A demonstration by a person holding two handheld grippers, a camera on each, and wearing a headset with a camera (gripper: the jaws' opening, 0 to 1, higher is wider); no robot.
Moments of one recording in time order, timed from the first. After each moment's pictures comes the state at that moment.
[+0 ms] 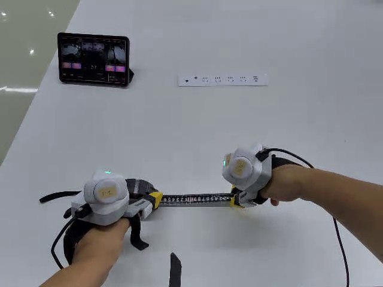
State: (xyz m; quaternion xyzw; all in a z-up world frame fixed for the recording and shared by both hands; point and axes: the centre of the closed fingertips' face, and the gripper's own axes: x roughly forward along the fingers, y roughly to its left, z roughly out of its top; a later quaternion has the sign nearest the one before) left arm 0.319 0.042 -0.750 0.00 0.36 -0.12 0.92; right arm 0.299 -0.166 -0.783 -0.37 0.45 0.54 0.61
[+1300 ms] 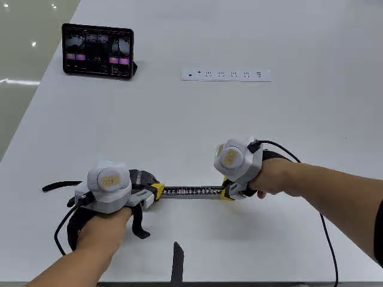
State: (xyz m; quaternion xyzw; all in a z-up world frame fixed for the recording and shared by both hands) left arm 0.320 0.042 -0.749 -0.01 0.36 -0.12 0.92; right arm 0.299 -0.140 -0.782 -0.36 0.45 0.54 0.62
